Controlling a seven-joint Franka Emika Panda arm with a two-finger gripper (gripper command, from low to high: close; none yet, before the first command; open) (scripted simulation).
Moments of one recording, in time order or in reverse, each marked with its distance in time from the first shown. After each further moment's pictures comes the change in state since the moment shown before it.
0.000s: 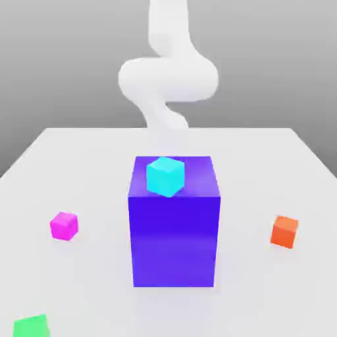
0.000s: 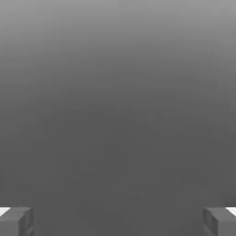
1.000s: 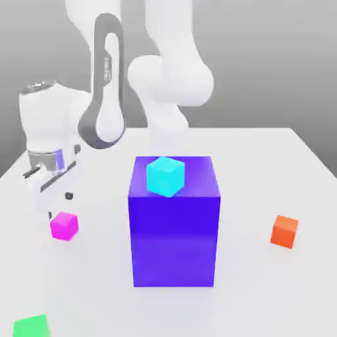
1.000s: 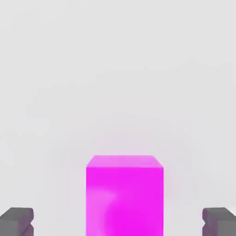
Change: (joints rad) arm -0.688 0.838 -0.114 -0.555 0.094 0.664 0.819
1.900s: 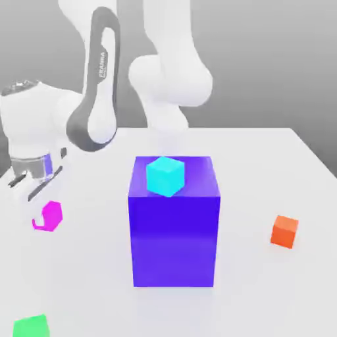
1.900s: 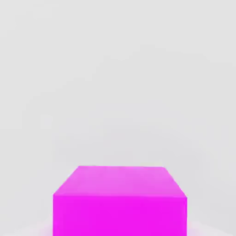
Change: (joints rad) arm 0.019 -0.022 0.144 0.231 -0.079 -0.256 0.031
